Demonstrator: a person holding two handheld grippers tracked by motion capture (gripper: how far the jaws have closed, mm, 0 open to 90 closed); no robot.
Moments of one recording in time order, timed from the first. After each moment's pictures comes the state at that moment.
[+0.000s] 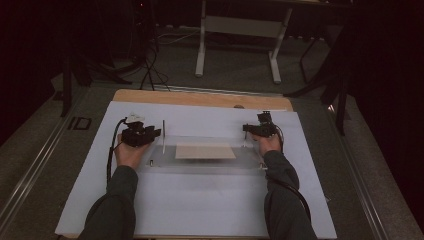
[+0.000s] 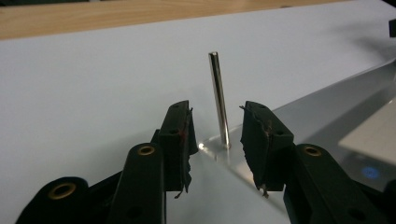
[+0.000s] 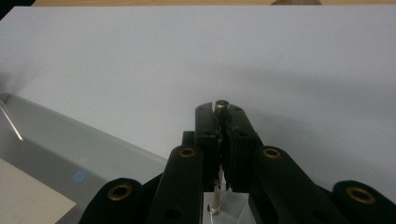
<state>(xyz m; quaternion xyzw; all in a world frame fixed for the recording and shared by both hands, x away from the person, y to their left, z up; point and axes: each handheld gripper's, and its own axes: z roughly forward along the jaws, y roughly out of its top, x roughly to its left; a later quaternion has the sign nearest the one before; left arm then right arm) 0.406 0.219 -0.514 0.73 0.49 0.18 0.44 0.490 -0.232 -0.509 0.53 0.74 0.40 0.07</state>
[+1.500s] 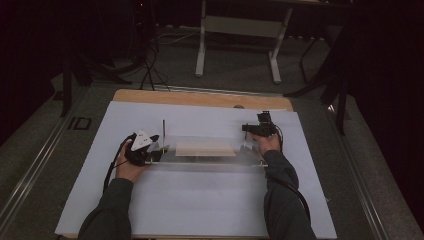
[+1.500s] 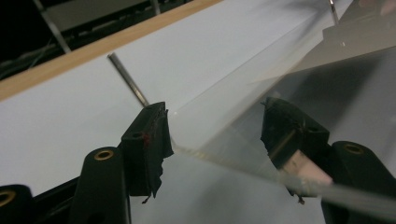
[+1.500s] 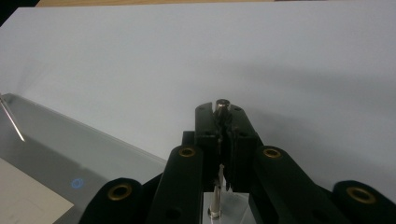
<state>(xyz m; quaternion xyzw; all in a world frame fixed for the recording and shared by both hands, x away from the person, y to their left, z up) 0.360 0.194 -0.528 0.79 0.32 0.26 0.45 0.494 -0.233 -0.512 0.53 0.74 0.41 0.06</state>
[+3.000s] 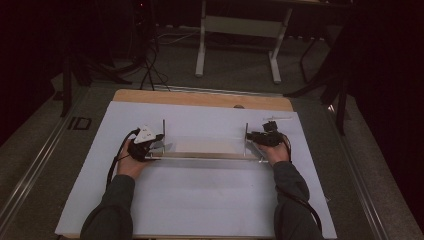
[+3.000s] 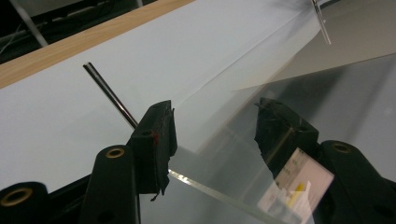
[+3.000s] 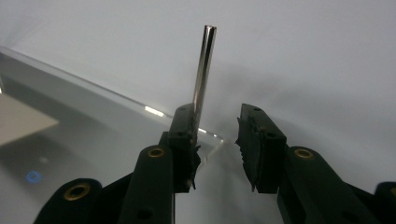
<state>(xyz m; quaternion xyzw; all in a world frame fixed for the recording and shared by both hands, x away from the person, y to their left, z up) 0.372 0.191 -0.517 0.81 0.33 0.21 0.45 0.461 -0.256 -0.518 0.49 0.77 0.40 0.10</state>
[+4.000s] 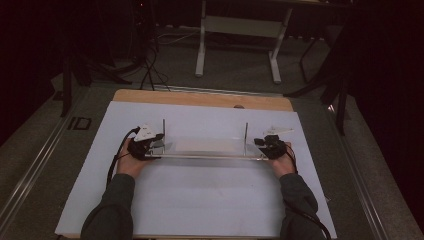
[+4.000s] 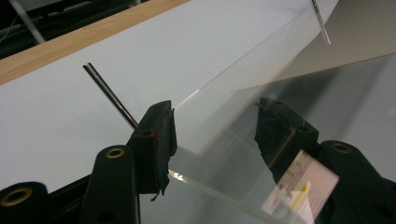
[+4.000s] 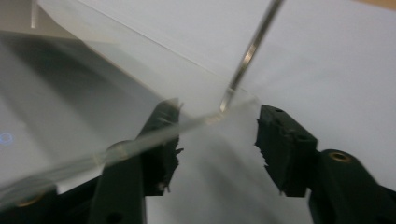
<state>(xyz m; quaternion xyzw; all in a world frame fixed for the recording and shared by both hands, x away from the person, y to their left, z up) 0.374 0.191 -0.514 0.81 0.33 0.20 0.44 0.420 -0.259 -0.519 0.38 0.82 0.41 0.14</state>
